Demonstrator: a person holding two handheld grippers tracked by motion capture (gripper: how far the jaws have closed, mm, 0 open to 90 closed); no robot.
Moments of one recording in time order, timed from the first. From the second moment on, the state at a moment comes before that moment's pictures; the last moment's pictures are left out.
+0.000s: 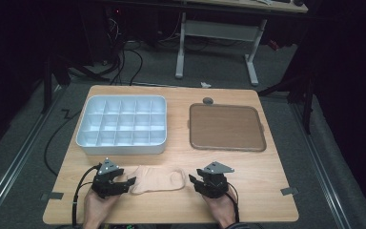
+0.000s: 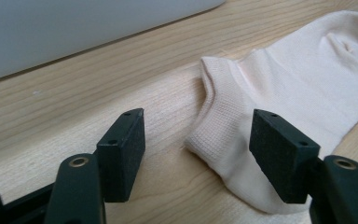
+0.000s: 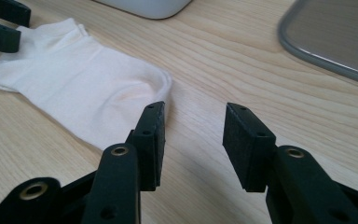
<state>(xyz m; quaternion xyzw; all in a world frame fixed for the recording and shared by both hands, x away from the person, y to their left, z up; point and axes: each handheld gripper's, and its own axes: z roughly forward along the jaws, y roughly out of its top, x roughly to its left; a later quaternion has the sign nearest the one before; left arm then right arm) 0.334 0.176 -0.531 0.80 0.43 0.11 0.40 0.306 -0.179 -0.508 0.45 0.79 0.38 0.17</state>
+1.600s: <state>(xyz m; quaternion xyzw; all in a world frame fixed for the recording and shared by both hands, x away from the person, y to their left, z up) 0.331 0.154 -0.528 0.82 0.41 0.14 0.36 0.320 -0.152 -0.526 0.42 0.82 0.36 0.13</state>
